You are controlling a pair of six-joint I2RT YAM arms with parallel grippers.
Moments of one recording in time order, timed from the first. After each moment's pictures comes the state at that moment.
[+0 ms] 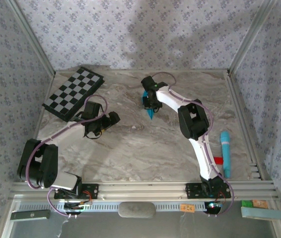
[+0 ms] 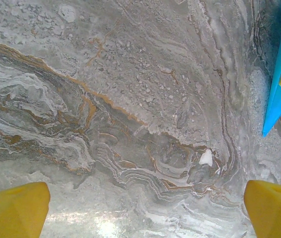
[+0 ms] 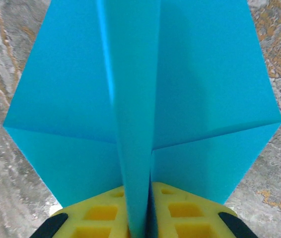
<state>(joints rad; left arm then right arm) -0.34 1.42 0.77 -0.30 0.22 -0.81 0.52 2.36 1.95 -0.83 0.05 0.41</state>
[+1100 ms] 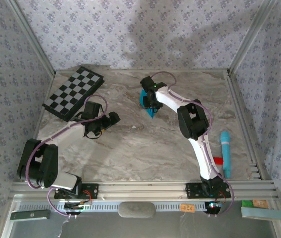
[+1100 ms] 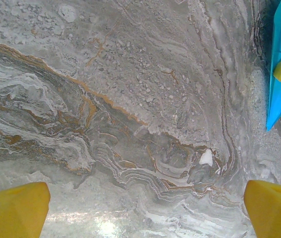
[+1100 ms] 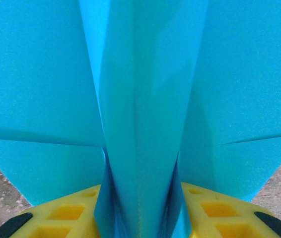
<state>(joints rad) -0.34 1.42 0.77 -0.30 0.22 -0.81 0.52 2.36 1.95 -0.81 0.13 0.43</state>
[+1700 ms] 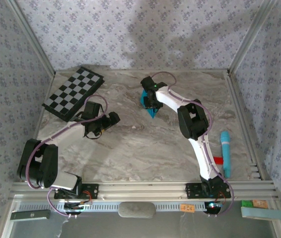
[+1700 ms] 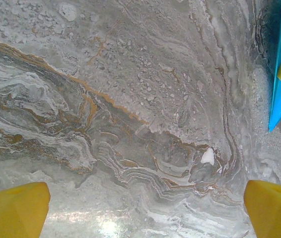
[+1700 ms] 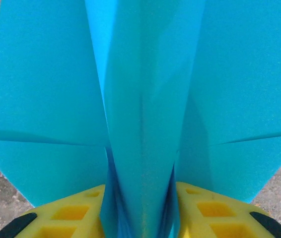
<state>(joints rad) -0.34 1.42 0.77 -0.30 0.22 -0.80 0.52 2.36 1.95 -0.83 0.12 0.42</state>
